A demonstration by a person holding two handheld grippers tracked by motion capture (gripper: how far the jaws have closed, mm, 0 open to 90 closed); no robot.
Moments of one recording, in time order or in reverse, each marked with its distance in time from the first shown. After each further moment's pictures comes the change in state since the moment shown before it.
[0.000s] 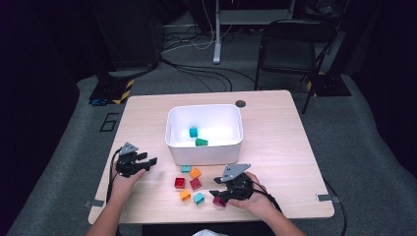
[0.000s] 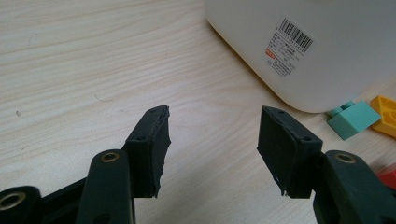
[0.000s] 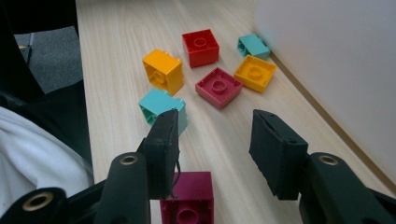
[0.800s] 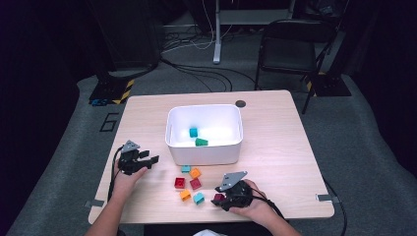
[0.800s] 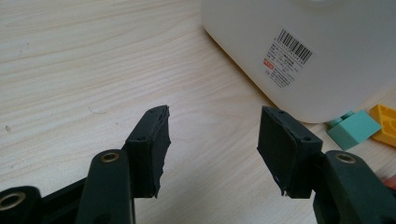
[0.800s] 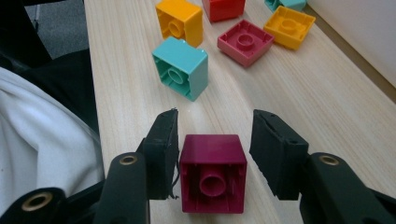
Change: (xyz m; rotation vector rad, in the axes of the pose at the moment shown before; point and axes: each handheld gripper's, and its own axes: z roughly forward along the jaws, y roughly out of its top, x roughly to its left) left arm 0.000 0.006 0.006 0.000 -0.017 0.007; right arm 0.007 -0.022 0.014 0.084 0.034 -0.026
